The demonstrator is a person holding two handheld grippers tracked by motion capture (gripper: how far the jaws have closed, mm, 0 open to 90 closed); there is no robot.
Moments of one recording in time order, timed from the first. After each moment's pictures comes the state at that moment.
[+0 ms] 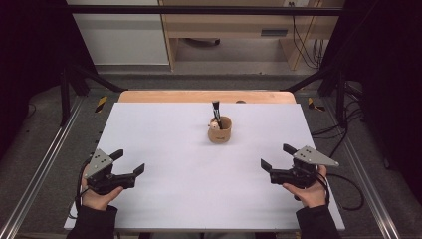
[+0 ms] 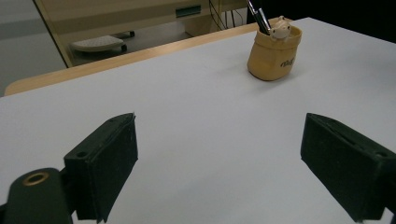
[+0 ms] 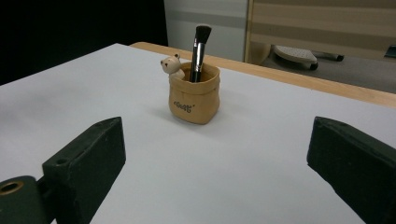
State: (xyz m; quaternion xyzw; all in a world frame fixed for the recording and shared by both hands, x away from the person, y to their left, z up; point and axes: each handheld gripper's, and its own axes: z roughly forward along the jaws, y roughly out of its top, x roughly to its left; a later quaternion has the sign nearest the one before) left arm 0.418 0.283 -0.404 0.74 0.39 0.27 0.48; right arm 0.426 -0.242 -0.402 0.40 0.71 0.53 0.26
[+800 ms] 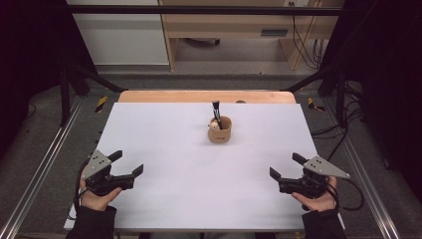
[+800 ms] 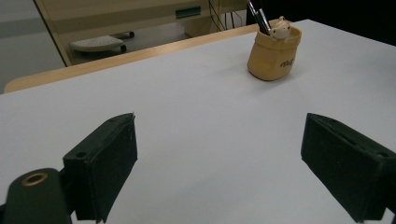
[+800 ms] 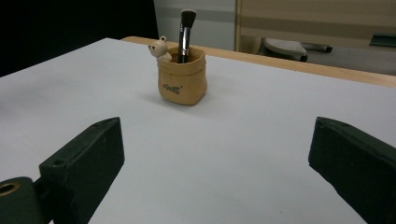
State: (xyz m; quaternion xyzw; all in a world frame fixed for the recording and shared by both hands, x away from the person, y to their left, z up) left arm 0.417 0.286 -0.407 0.73 0.39 0.27 0.49; right arm 0.407 -0.262 -0.416 0.42 0.70 0.52 0.27
